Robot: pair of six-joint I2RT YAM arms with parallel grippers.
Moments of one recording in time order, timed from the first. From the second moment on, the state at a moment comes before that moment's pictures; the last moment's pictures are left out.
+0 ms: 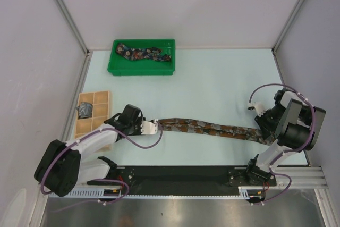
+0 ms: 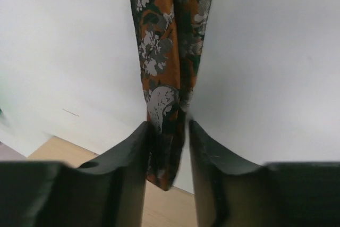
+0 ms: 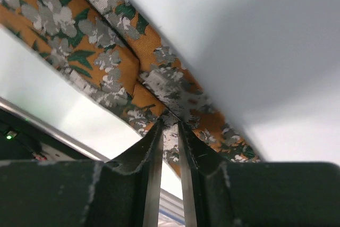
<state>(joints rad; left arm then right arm) -0.50 1.19 0.47 -0.35 -0.07 1.07 -0.44 1.70 0.98 -1.03 -0.16 -1.13</state>
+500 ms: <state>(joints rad) -0.53 1.25 0.82 -0.51 0.19 0.85 -0.28 1.54 1.21 -1.11 -0.46 -1.07</state>
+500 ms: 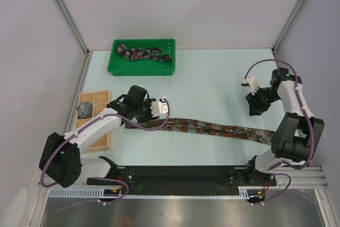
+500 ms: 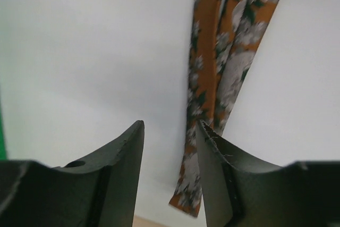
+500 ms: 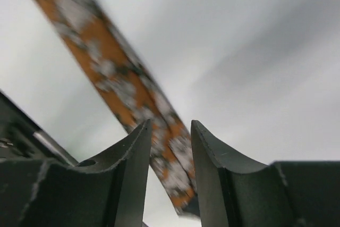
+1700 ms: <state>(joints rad) -0.70 1.41 0.82 -0.40 0.21 0.76 0.23 1.63 0.97 -0.88 -0.59 -0.57</state>
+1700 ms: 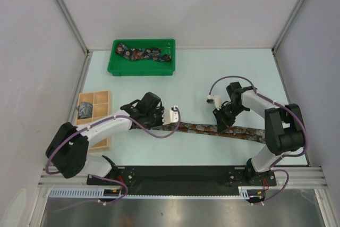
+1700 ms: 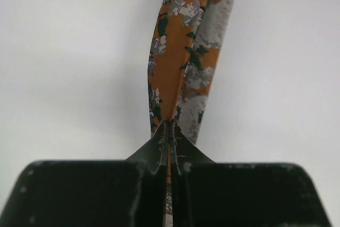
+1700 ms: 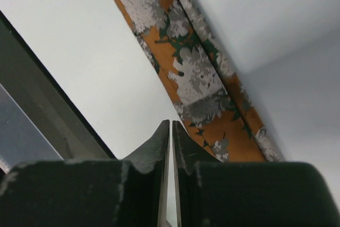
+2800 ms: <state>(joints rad) -0.76 1.40 0.71 -0.35 0.07 0.81 -0.44 1.55 1.02 -1.15 -0.43 -0.95</state>
